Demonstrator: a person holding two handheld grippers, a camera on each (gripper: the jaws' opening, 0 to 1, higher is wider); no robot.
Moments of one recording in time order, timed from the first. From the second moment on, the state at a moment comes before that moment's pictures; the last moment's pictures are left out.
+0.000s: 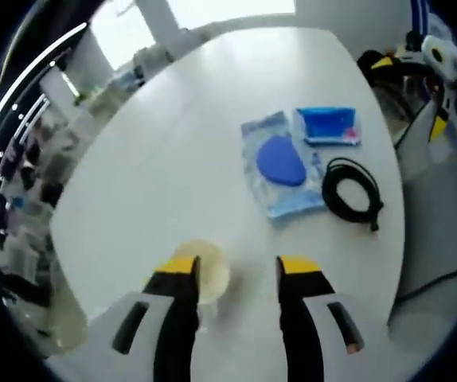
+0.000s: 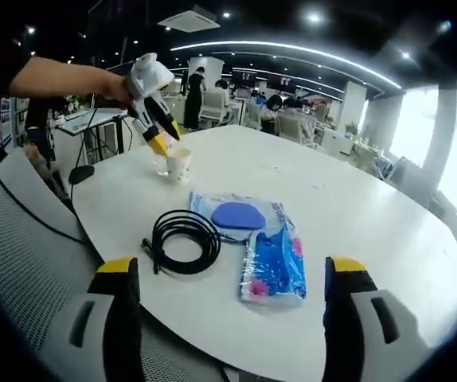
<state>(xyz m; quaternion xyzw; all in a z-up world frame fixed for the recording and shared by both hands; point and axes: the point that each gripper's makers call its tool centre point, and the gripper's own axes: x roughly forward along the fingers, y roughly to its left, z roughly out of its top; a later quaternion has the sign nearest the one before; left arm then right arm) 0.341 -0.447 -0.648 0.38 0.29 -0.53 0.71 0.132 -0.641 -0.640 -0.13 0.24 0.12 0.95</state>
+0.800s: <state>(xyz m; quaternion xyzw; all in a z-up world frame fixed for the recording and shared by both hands) 0.269 -0.442 -0.600 0.19 0.23 -0.51 0.80 0.134 -0.653 -0.649 -0.10 0.28 0.13 0.95</state>
